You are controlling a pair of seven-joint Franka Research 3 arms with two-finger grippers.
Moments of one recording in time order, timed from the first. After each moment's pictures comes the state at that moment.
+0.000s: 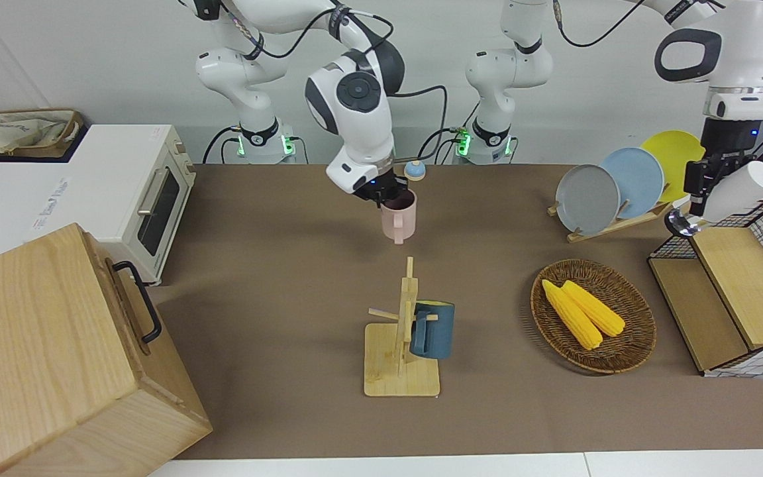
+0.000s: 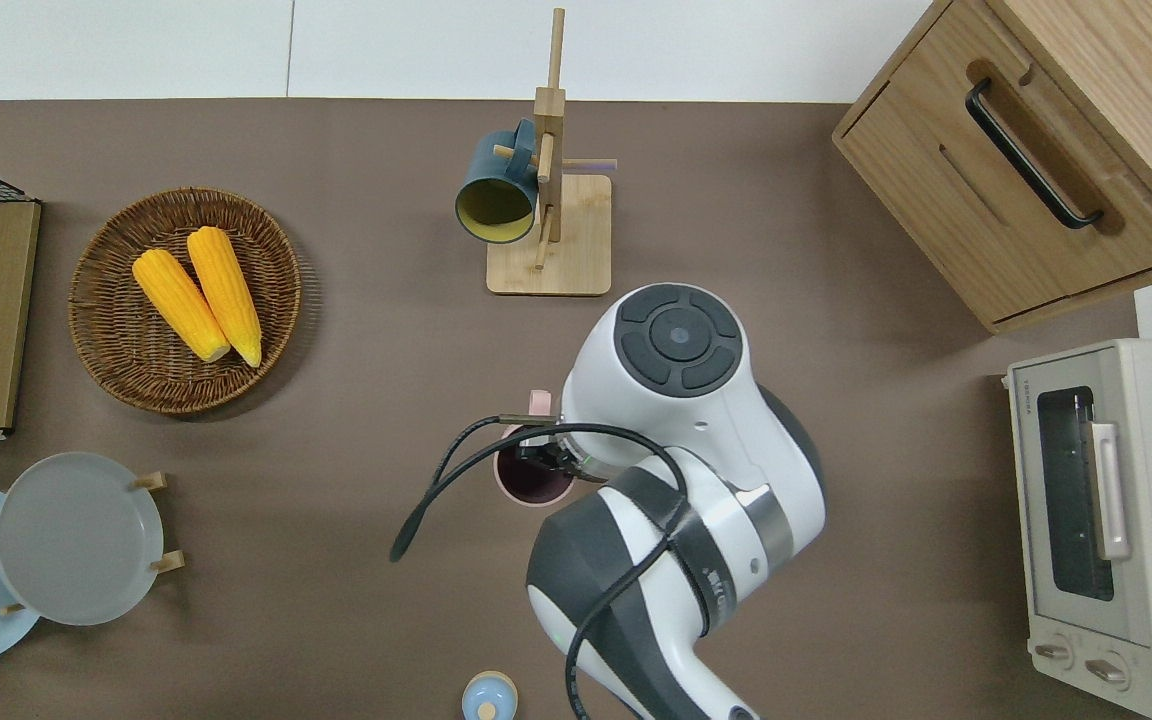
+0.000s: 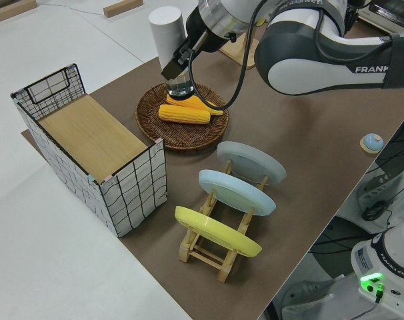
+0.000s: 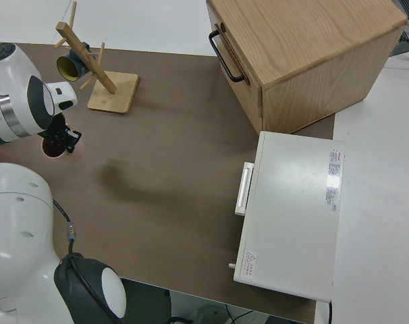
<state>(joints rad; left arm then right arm) 0.01 -0.13 0.28 -1.99 -0.13 2.41 0.11 0.35 0.28 0.27 -1.65 0.16 1.85 0.68</state>
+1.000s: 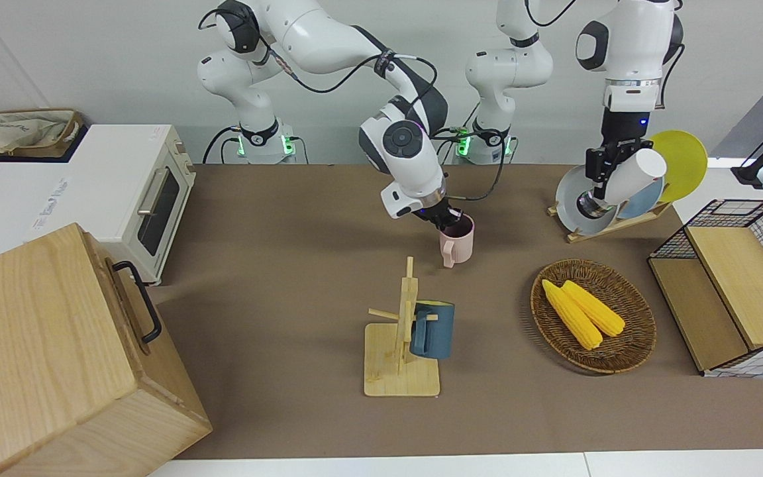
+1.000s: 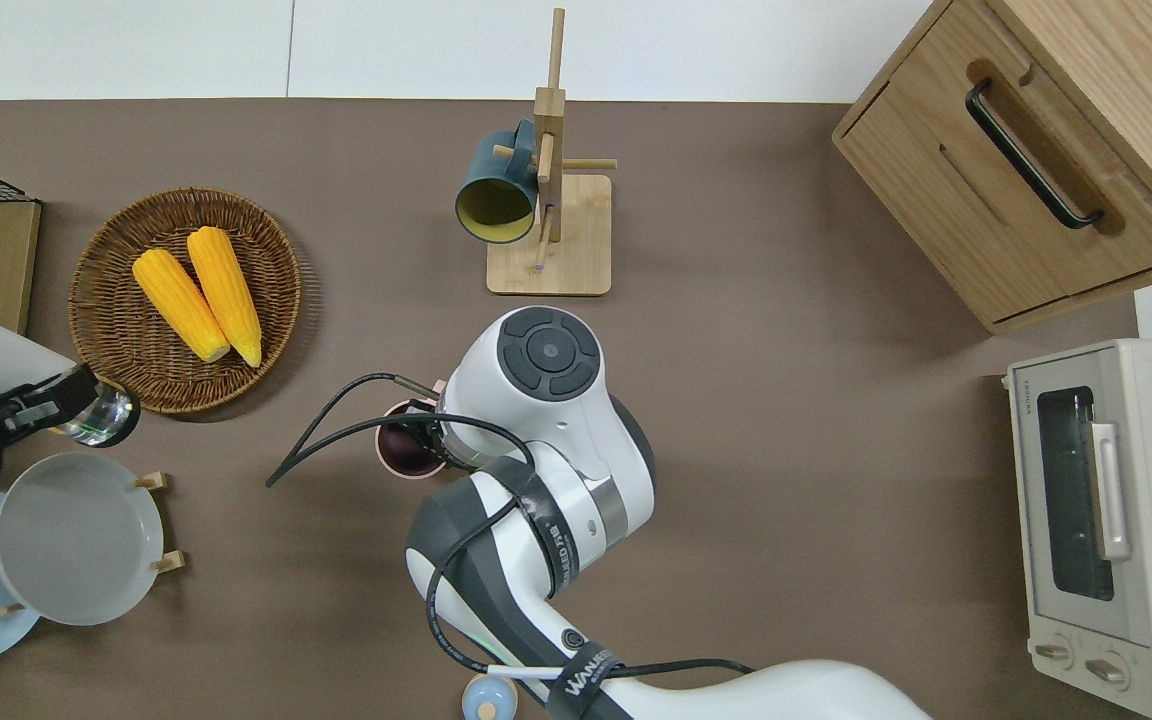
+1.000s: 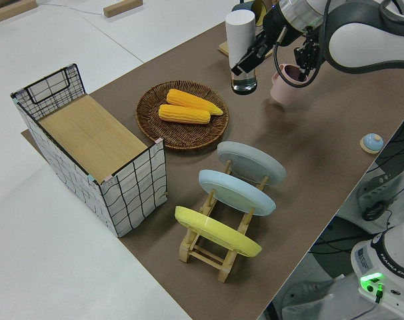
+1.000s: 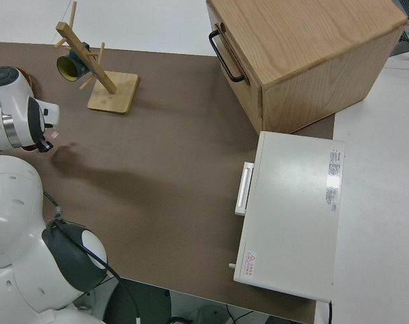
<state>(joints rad) 0.02 -0.39 0.03 -2.30 0.07 2.41 -0.27 0.61 0.52 0.10 -1.51 0.37 2.09 1.02</state>
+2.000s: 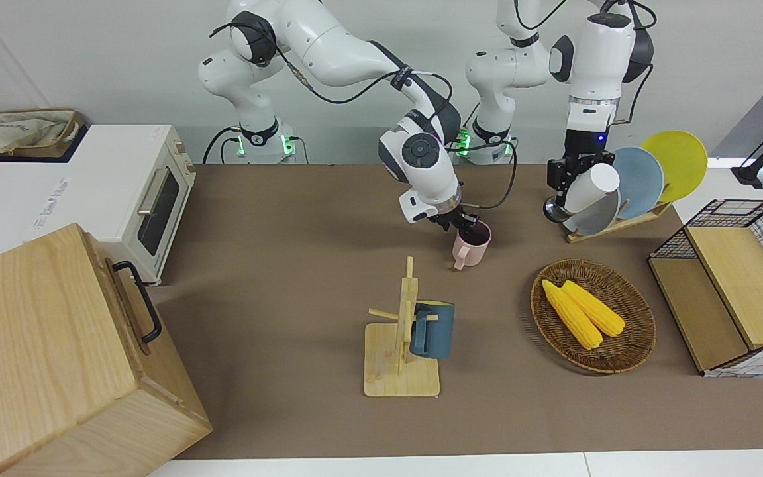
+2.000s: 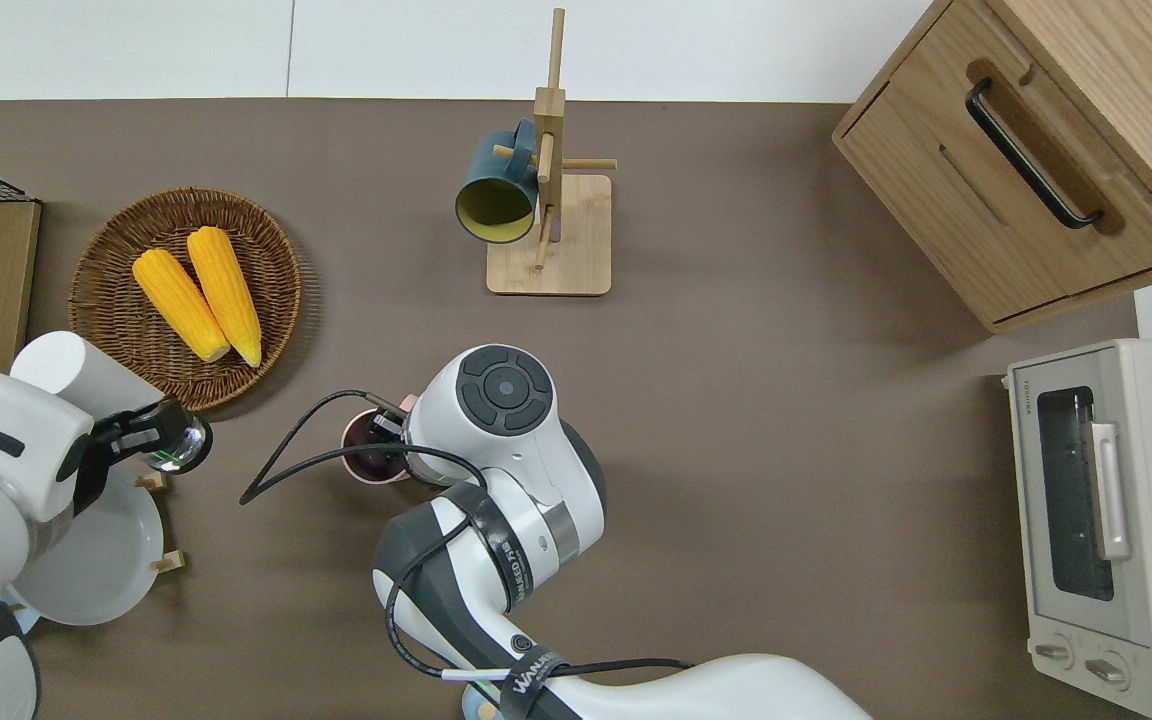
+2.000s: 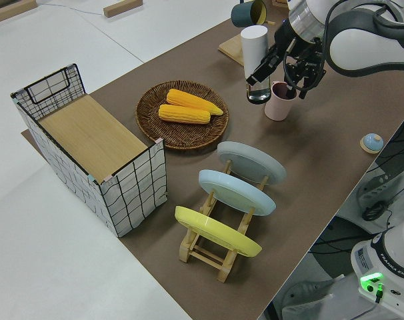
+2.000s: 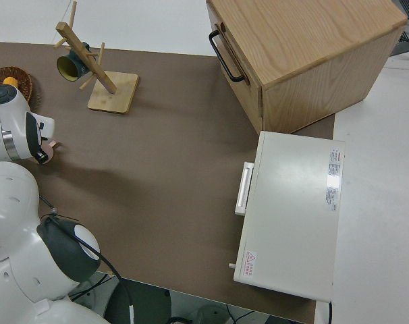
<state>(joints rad) 0.00 -0.39 -0.04 -2.38 0.07 2.41 -0.29 0.67 0.59 0.10 -1.49 0.40 2.20 1.09</state>
